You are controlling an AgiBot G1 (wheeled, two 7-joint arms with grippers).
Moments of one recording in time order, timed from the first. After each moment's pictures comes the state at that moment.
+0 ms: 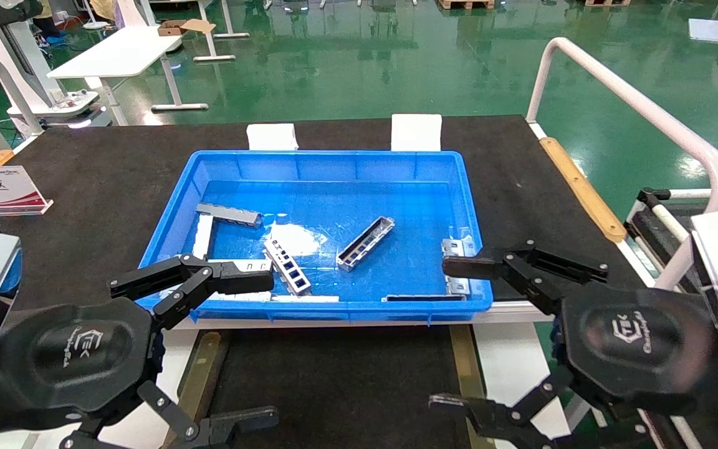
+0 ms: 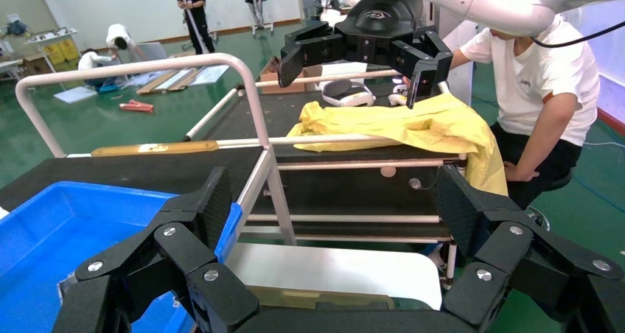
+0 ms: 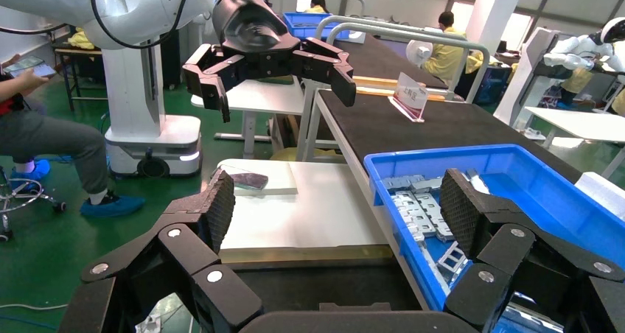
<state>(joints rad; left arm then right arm) -1.07 0.61 0.28 -1.28 0.73 1.49 -0.19 1.10 -0.57 -0.39 1.26 -0.65 -1.45 0.13</state>
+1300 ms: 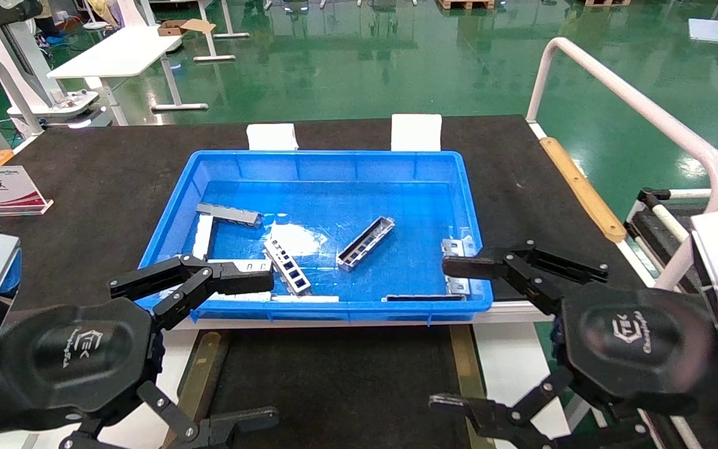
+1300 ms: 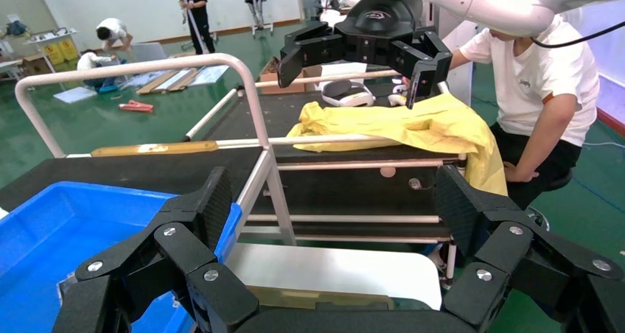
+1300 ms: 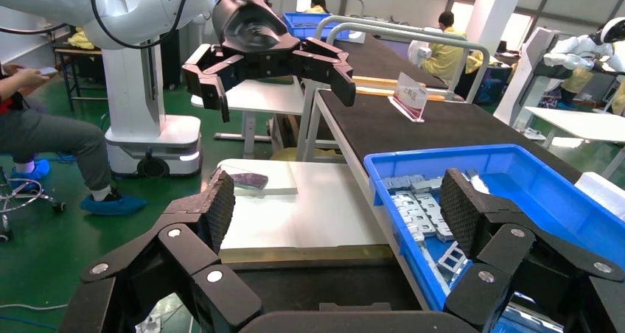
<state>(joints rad) -1.08 0.62 0.28 -1.28 0.74 1.48 -0.18 1.10 -0.57 -0.39 1.26 -0.65 -1.45 0.13</state>
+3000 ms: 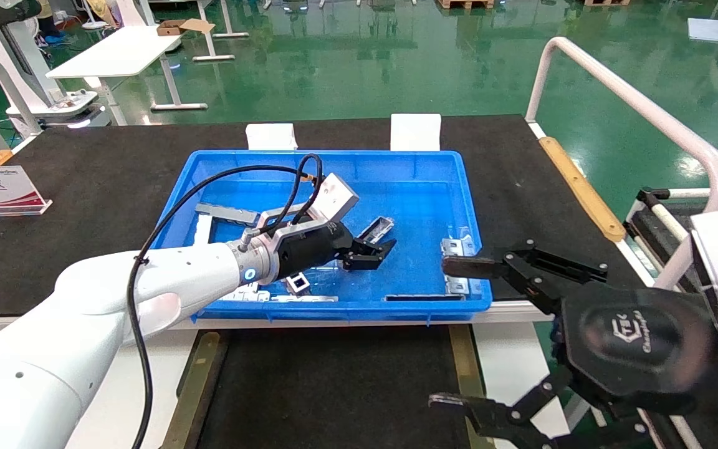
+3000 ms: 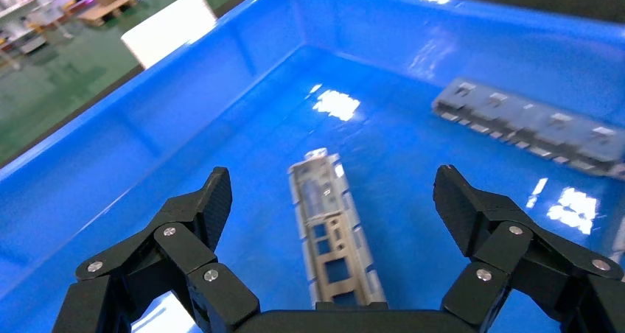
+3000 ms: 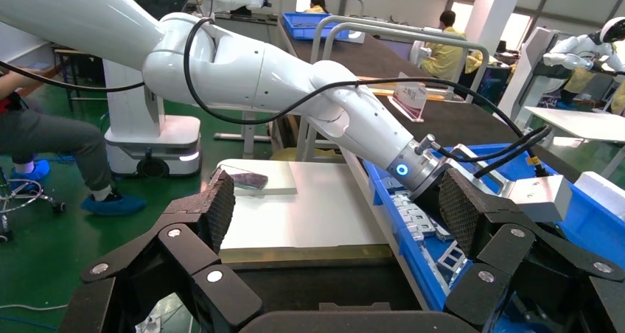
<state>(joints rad) -1.43 1.36 0.58 -0.45 1.31 0.69 0.11 1.10 -0.57 -0.39 1.26 -0.65 -1.45 0.13</state>
